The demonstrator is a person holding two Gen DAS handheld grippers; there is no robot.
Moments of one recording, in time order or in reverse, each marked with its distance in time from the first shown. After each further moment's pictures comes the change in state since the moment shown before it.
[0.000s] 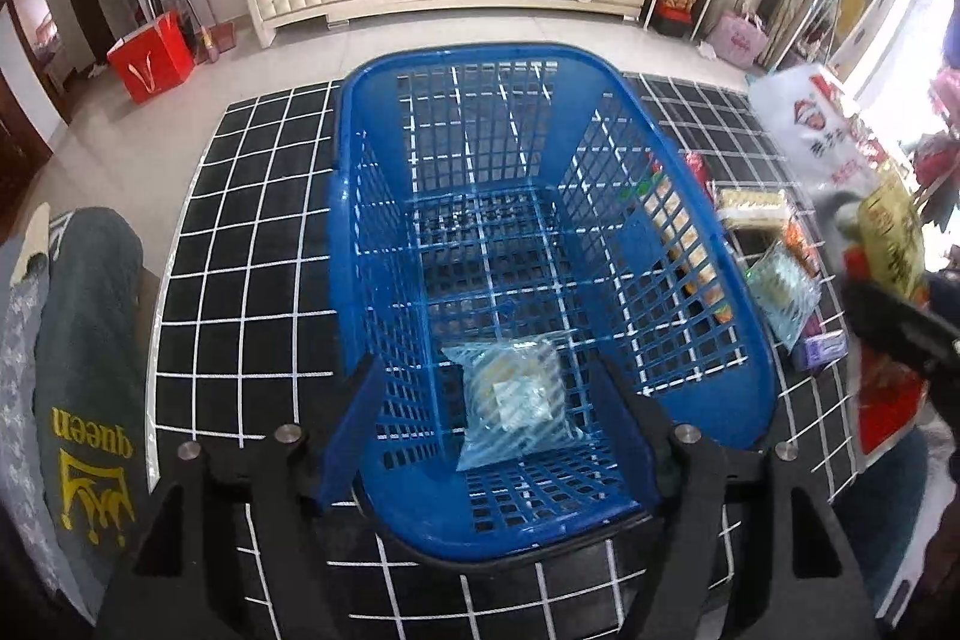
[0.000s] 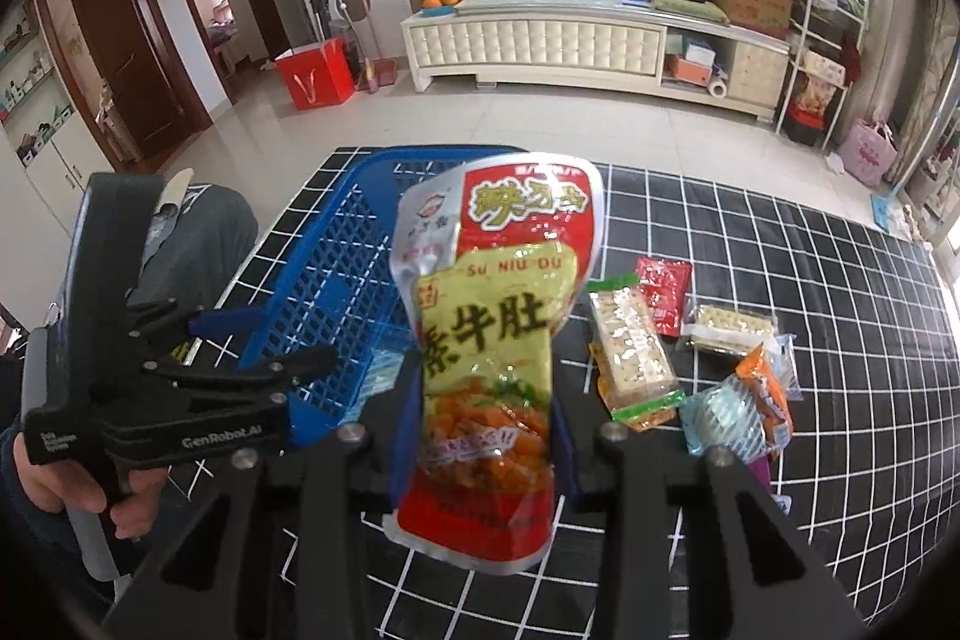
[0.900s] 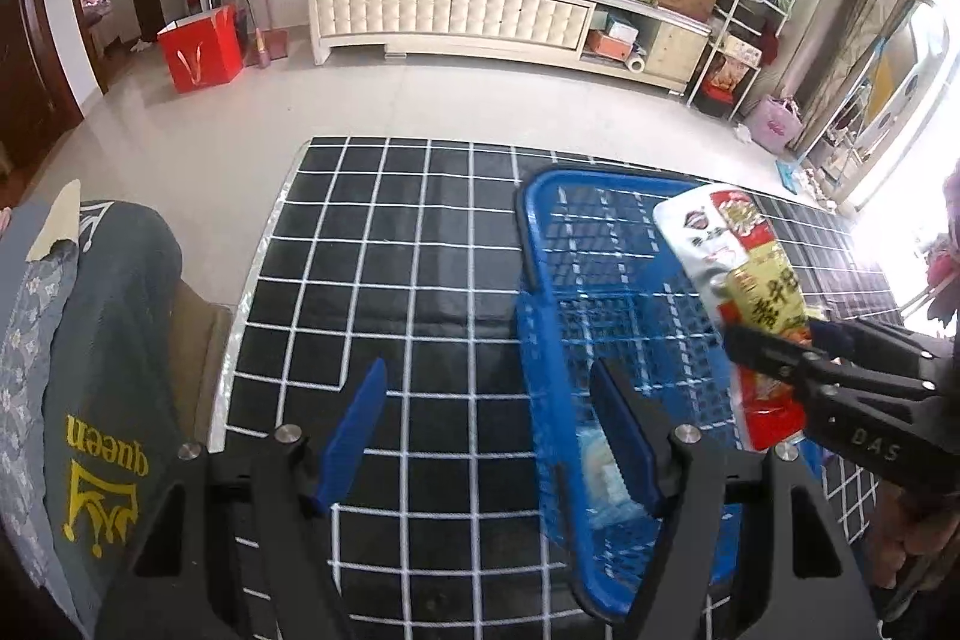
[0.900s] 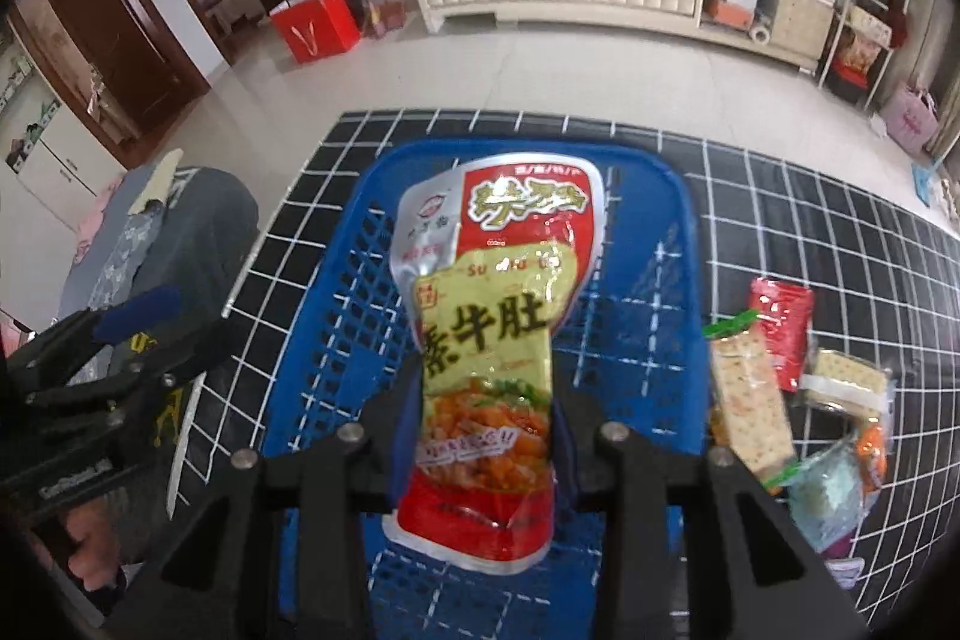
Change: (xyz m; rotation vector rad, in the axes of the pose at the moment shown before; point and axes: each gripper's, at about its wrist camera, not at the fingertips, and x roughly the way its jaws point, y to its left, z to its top) left arm -0.016 0.098 0.043 -0.131 -0.107 0.019; right arm 0.125 0.041 0.064 0.034 0.184 0.047
